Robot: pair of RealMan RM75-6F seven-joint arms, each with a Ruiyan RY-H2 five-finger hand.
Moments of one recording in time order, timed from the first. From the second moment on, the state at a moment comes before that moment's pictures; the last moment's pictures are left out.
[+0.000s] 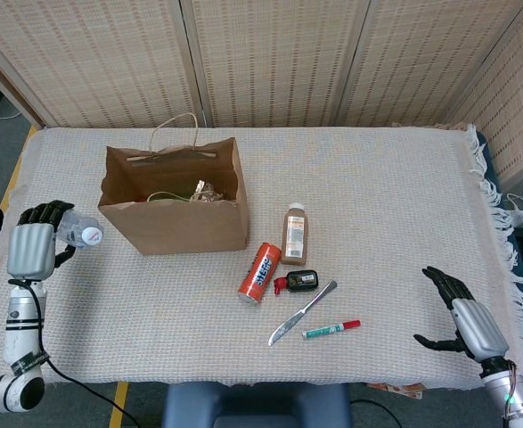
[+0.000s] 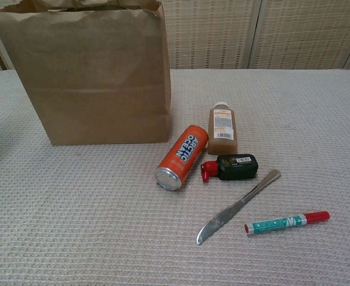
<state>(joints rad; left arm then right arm) -0.43 -1.41 -0.27 -1.31 1.23 1.37 0.15 0.15 -1.00 -0.04 -1.81 -1.50 1.25 0.30</state>
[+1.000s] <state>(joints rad) -0.56 -1.34 -0.78 -1.96 0.71 1.34 -0.06 0.15 -0.98 -0.04 -1.82 -1.50 1.24 0.33</state>
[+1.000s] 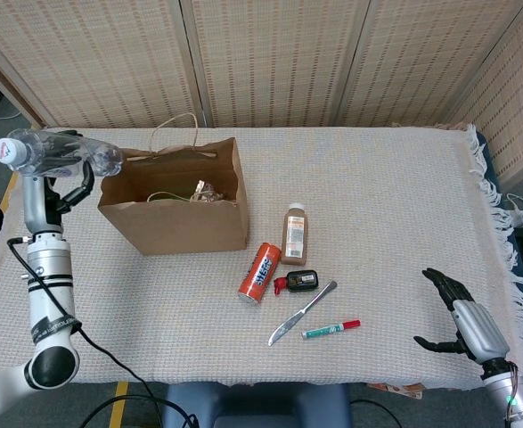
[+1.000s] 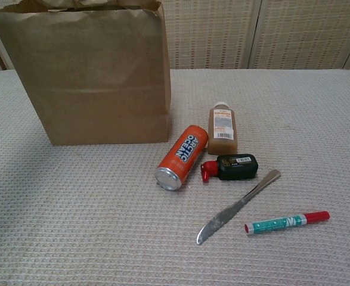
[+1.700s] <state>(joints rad) -0.74 -1.34 -0.53 -1.90 0.76 1.12 0.16 0.14 -0.98 -0.04 -1.82 -1.50 1.24 0.34</state>
